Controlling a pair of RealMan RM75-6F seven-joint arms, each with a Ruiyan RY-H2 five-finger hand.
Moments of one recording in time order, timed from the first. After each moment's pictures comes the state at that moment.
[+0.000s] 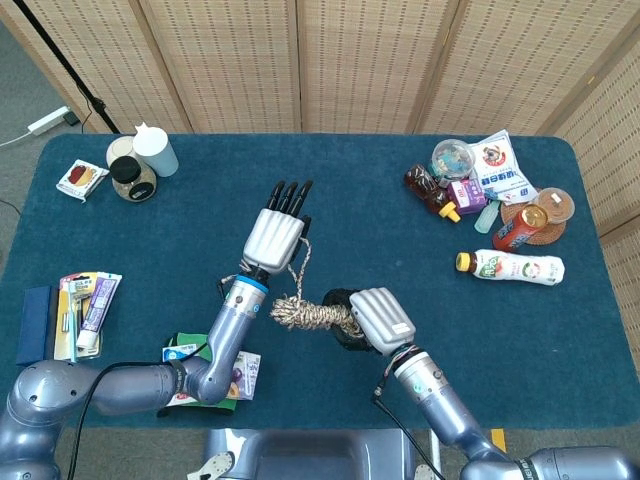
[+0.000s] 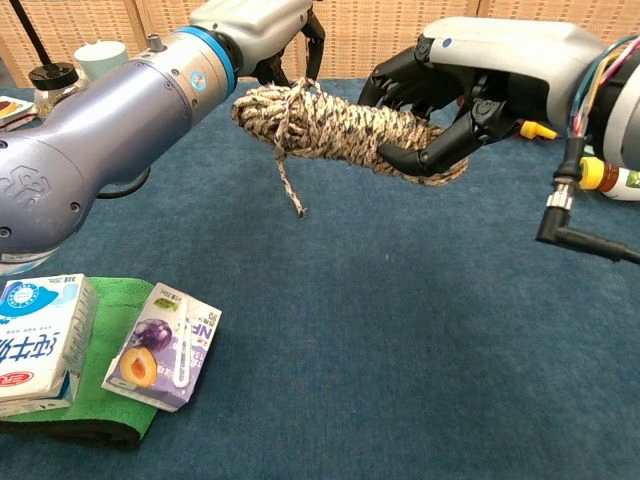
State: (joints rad) left arm -1.09 -1.80 -0.29 -1.31 0.91 1.20 0.66; right arm 0.69 -1.42 0.22 -2.10 -0.97 1.14 -0.39
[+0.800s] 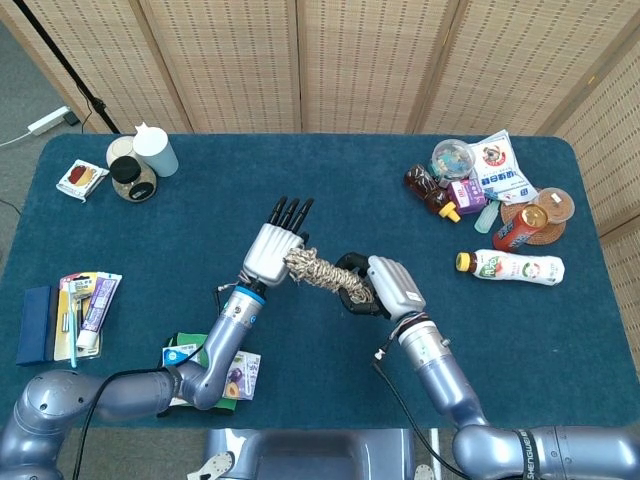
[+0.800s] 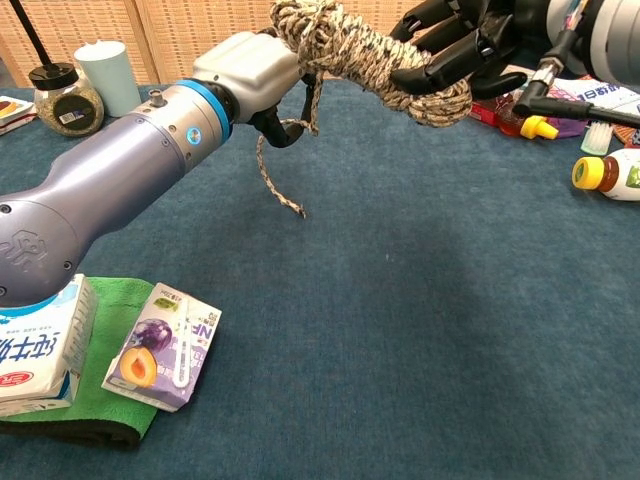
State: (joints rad) left arm -1.03 -1.85 -0.24 -1.22 1.02 1.14 0.63; right arm 0.78 -1.37 0.41 -2.11 -0.59 1.15 -0.29
